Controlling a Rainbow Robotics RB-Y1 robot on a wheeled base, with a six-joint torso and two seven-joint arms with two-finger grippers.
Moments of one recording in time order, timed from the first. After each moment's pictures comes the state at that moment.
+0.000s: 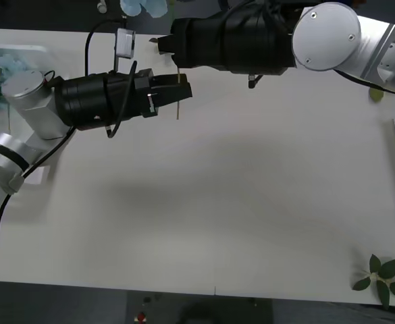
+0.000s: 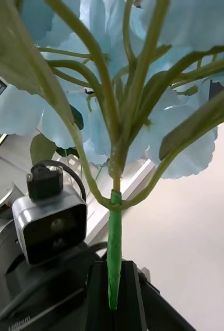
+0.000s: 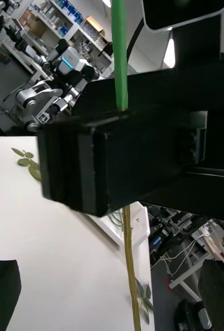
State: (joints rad) right arm -1.23 -0.85 1.06 -1.58 -1.83 0.30 1.60; left arm -0.70 0.53 -0.35 -1.11 2.36 1.13 -2.69
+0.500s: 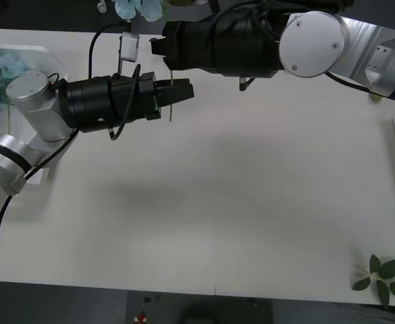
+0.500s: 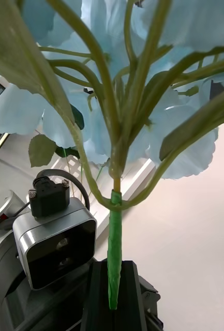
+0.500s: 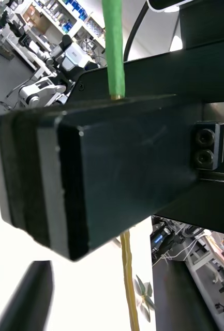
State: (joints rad) right arm -1.23 -0.81 1.06 -1.56 -1.77 0.30 1.52; left arm -0.70 0.53 -0.37 -1.11 2.36 1.11 -2.69
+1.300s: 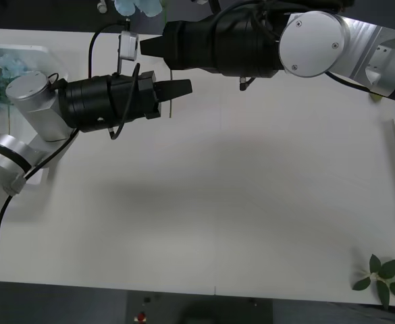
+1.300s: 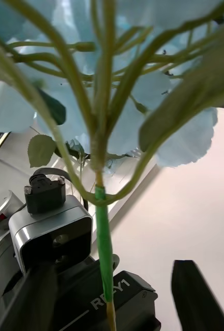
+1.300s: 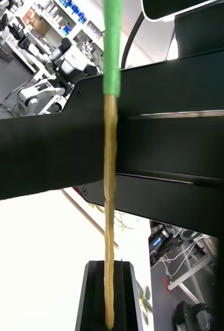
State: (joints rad) right arm -1.23 -0.81 1.06 -1.56 -1.77 0.30 1.52; left arm -0.70 0.53 -0.37 -1.11 2.37 1.11 -2.69
